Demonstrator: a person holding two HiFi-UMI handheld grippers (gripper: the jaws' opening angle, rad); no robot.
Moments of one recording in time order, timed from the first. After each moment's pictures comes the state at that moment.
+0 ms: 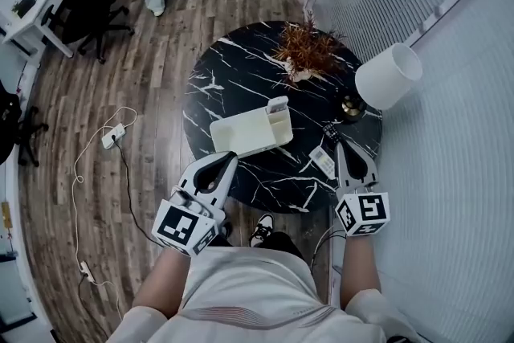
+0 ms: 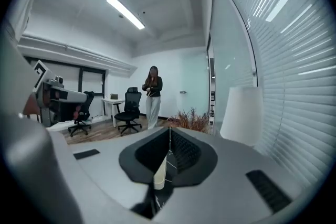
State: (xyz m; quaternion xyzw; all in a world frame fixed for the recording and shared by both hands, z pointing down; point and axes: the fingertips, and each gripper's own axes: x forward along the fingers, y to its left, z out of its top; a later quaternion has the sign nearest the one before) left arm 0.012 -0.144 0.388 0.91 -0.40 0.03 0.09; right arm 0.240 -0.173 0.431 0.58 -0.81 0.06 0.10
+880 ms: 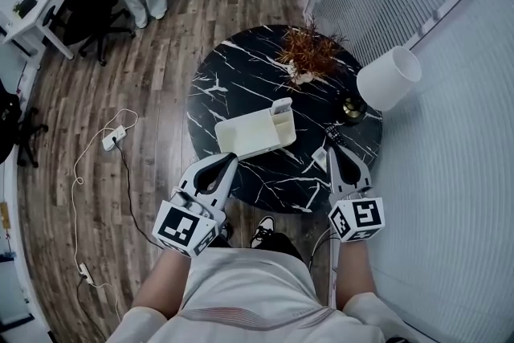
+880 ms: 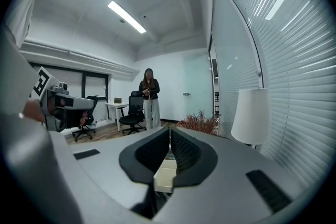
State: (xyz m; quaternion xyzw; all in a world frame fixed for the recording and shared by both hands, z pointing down) left arm -0.004 -0.135 0.381 0.91 -0.40 0.03 0.08; right arm 0.203 -0.157 0.417 0.56 -0.82 0.06 0.08
